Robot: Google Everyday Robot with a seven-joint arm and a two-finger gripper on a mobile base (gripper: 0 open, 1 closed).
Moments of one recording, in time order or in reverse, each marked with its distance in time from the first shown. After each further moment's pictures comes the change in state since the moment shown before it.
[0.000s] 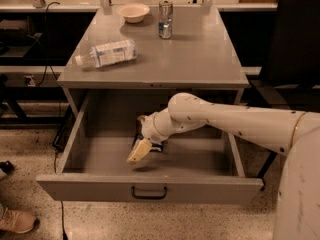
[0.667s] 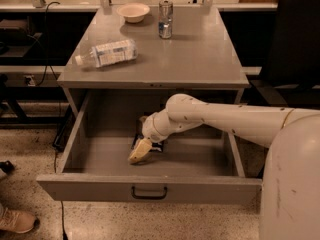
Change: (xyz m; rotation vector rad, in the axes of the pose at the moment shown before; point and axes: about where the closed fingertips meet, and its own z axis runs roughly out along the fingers) arm 0.016 -0.014 0.017 0.010 0.038 0.027
